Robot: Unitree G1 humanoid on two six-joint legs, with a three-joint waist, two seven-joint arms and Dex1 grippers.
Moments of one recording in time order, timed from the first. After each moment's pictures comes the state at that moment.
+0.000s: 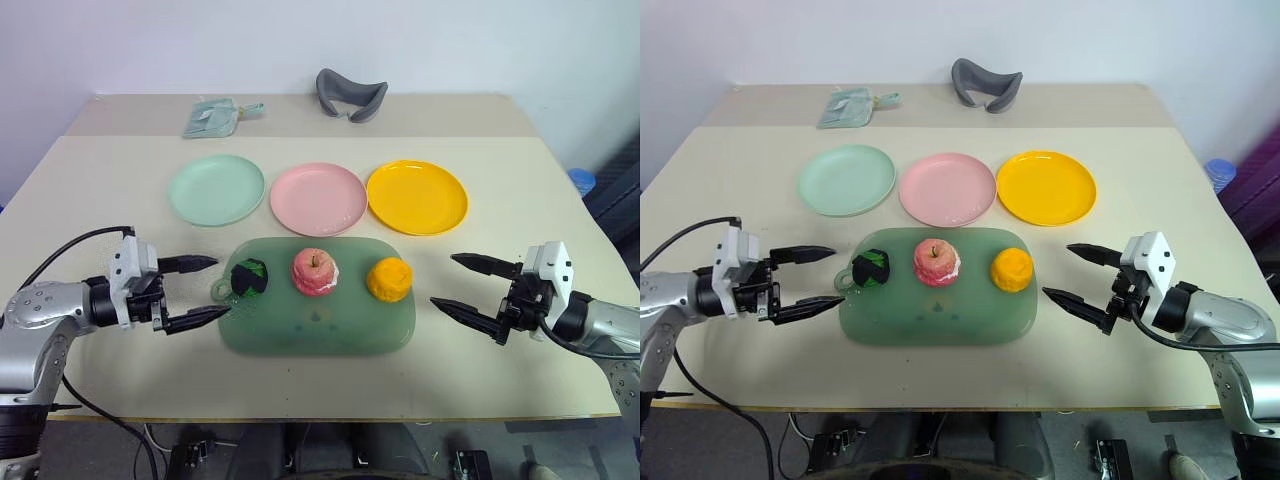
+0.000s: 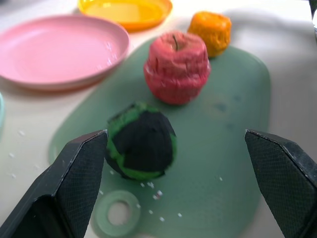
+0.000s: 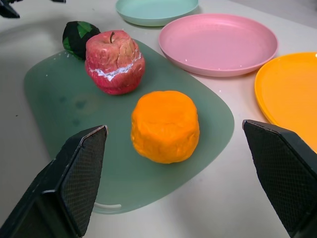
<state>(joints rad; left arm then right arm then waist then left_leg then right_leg) -0.03 0.85 0.22 -0.14 -0.55 0.26 -1.25 0.10 -0.78 -0.32 -0.37 0.60 0.38 1.00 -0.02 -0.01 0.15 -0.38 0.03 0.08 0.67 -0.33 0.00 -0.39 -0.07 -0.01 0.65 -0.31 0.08</state>
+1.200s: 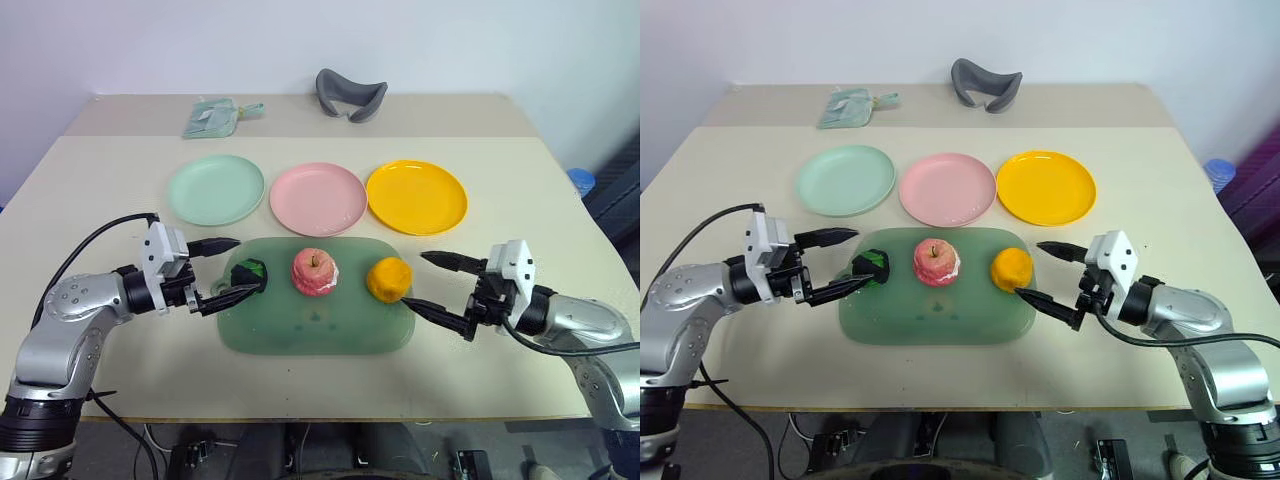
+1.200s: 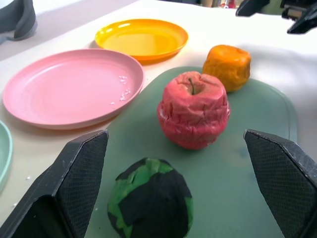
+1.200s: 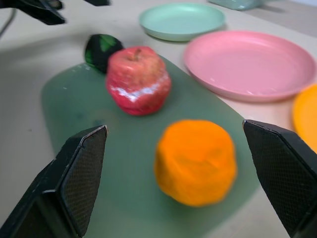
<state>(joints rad) -0.12 0.72 0.18 -0.24 -0.54 0.33 -1.04 -0.01 -0.73 -0.16 -0.39 0.57 0.36 0.96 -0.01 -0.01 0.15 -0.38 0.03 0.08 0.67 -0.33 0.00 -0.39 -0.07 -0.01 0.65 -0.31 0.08</state>
